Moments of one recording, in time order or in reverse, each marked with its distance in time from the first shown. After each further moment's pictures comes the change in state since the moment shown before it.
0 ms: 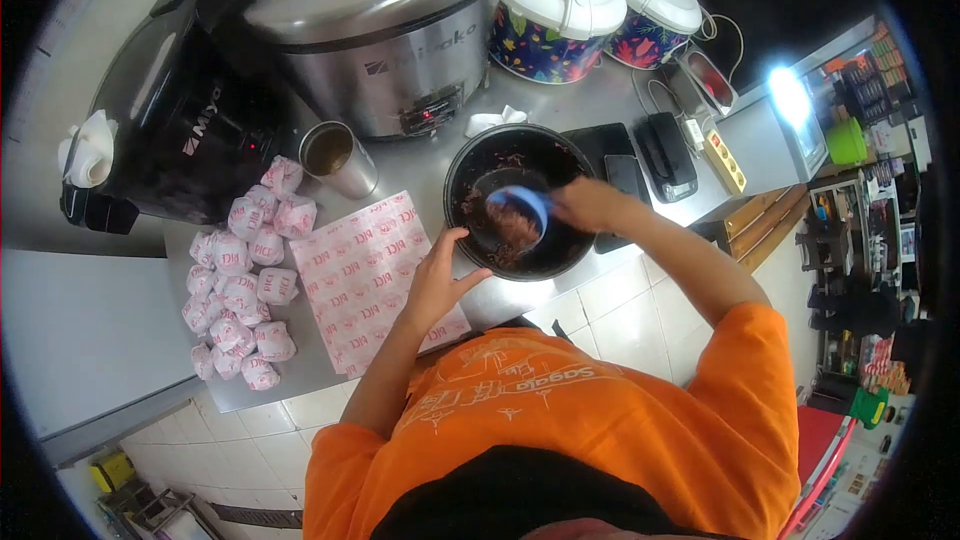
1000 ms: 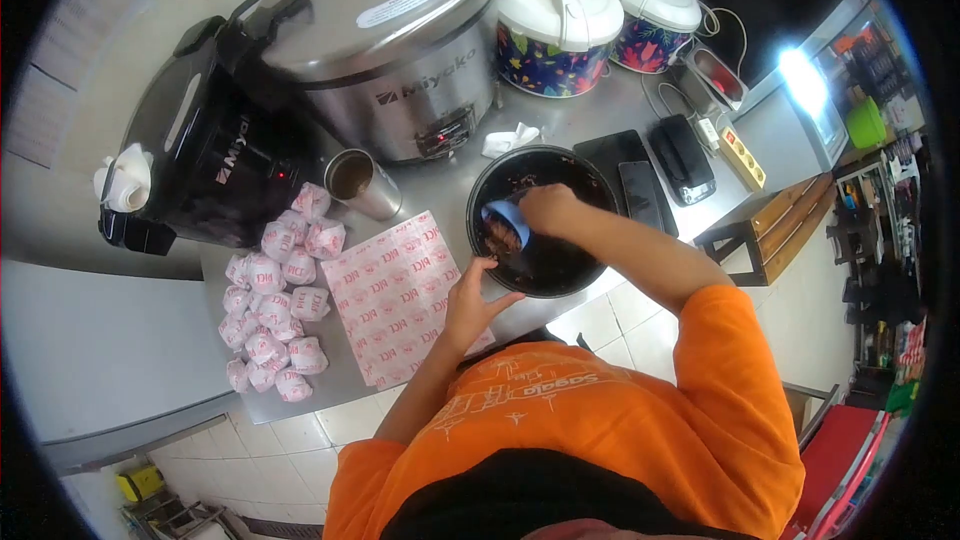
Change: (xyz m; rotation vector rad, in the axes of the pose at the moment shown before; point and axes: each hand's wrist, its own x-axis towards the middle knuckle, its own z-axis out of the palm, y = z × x) left_hand -0.013 0.006 0.023 0.005 0.041 -0.082; right_hand 0.061 -0.057 -0.003 -0.201 -0.103 0.183
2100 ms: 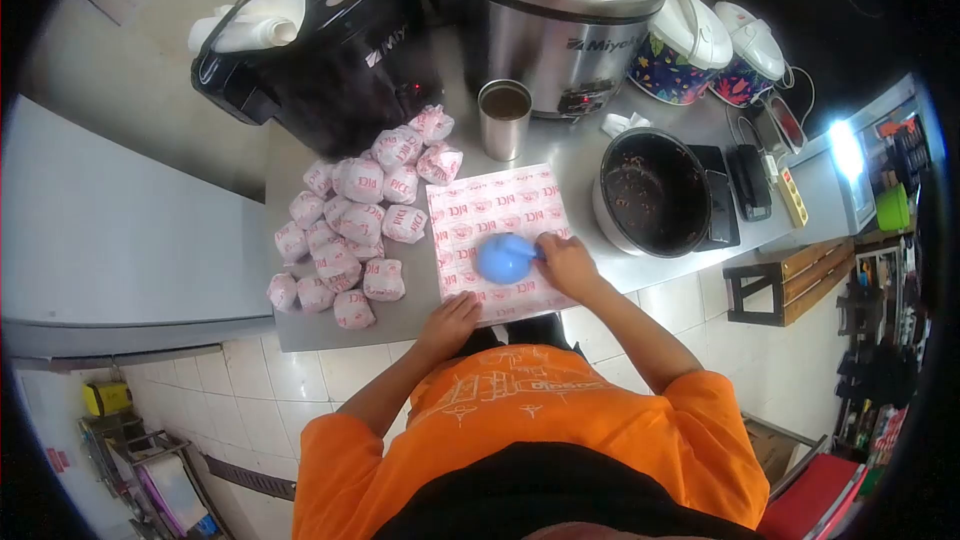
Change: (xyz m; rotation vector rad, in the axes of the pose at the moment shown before) left_hand -0.186 -0.158 -0.130 0.751 -0.102 0.396; right_hand -0.025 -0.204 0.088 0.397 0.717 -0.280
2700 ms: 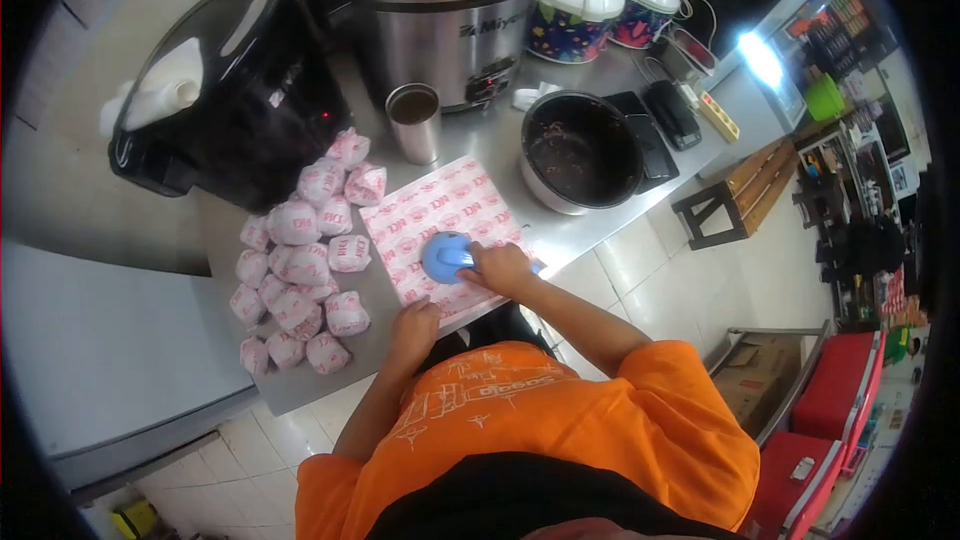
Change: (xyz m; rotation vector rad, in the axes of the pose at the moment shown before) left_hand 0.014 -0.024 0.006 -0.281 0.084 -0.102; right_hand 0.000 -0.048 0.021 -0.067 -0.238 0.367
